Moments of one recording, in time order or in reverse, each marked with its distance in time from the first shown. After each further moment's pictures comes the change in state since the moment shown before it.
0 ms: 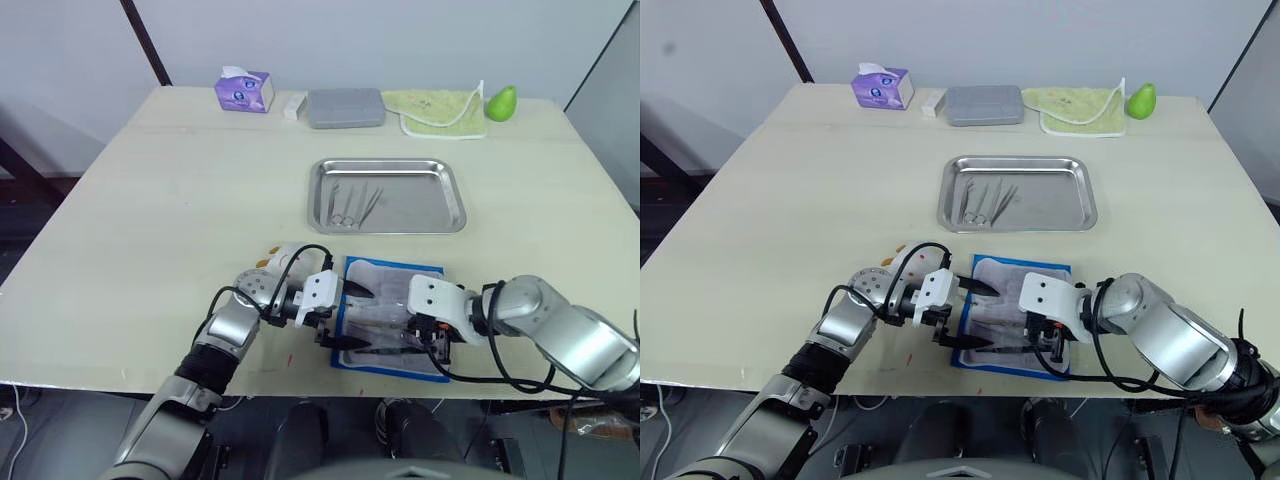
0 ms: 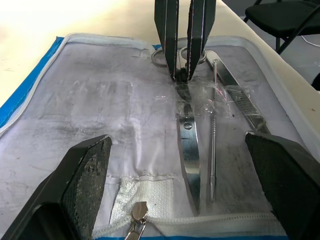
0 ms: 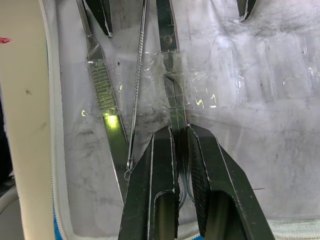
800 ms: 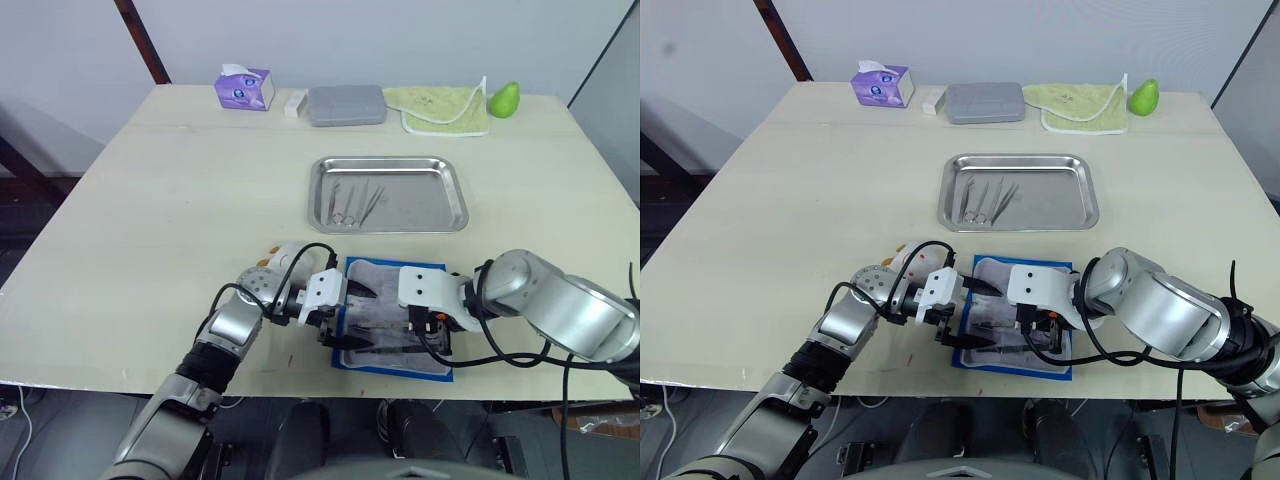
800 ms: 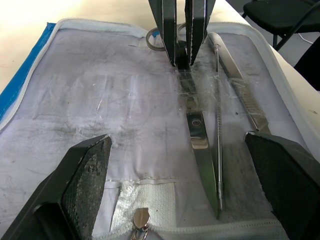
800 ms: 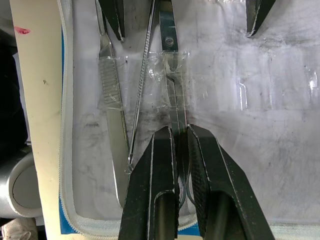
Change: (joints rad) left arm -0.008 0.002 -0.026 -0.046 0.011 0.068 0.022; right arm -0.226 -0.029 0.119 -0.003 0.076 0.139 0.052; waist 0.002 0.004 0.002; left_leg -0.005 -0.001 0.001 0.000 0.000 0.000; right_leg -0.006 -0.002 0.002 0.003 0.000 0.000
